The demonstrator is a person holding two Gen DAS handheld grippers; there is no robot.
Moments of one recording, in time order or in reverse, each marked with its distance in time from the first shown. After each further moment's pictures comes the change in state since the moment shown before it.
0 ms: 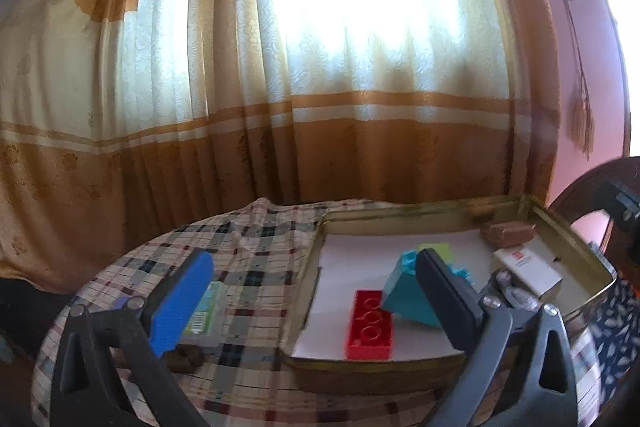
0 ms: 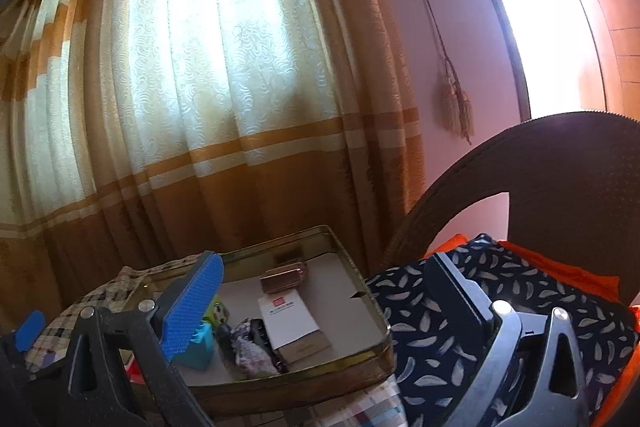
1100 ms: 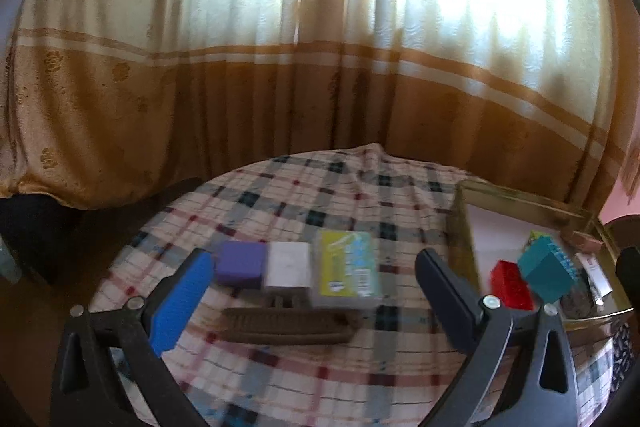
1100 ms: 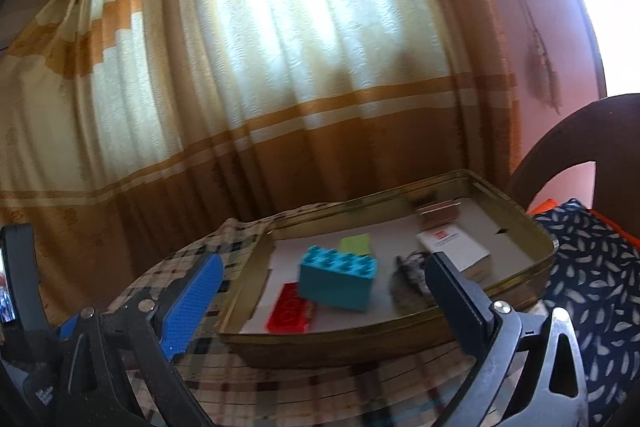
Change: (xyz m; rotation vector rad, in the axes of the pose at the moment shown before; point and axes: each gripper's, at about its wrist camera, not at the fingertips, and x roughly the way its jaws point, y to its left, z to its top) left arm 0.019 0.135 -0.019 -0.227 0.219 0.117; right arm -0.019 0.100 -0.037 -0.040 0.135 0.280
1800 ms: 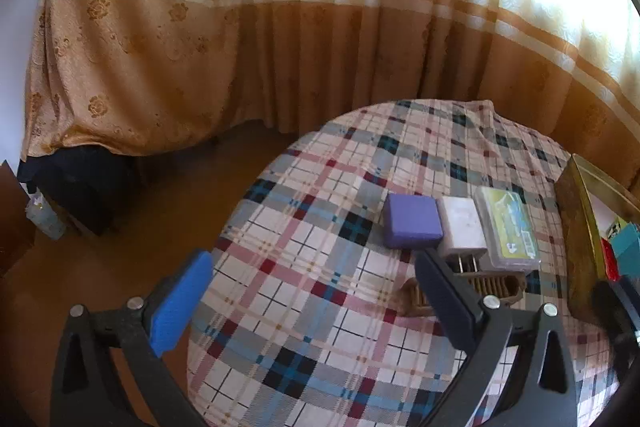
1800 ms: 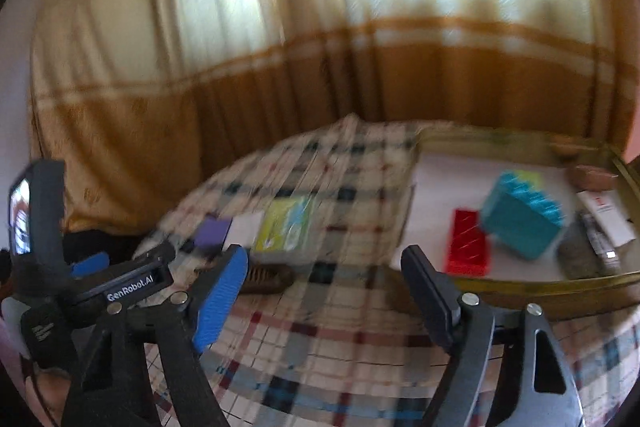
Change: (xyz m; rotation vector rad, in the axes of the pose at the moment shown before) left arm 0.026 0.101 -0.010 -0.073 0.223 0.169; right arm 0.050 0.107 -0.038 -0.219 0.360 0.277
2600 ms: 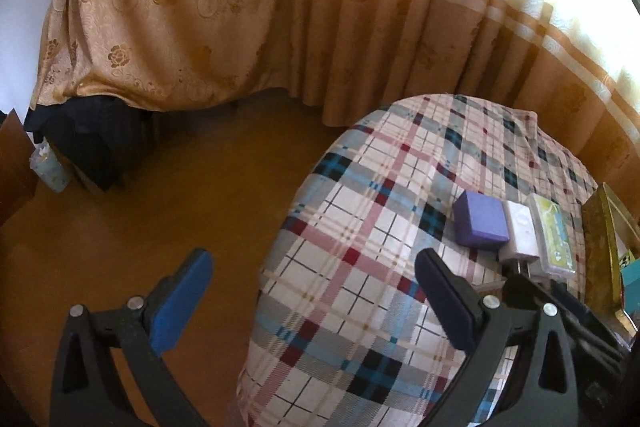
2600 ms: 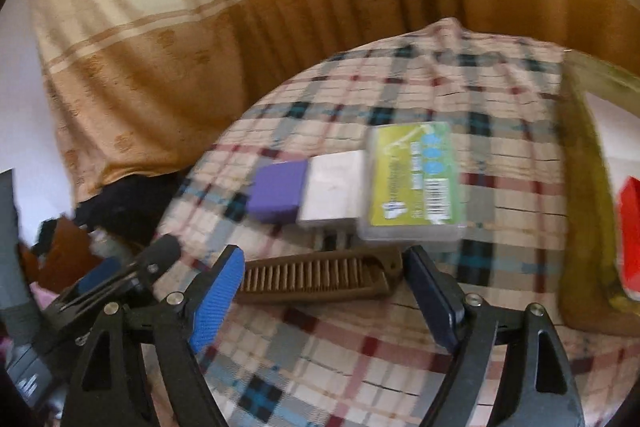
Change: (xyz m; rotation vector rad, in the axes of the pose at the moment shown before) left arm 0.018 0.052 -0.002 -0.134 0.095 0.025; right arm 0.093 0.052 0.006 0.015 0.311 0.230
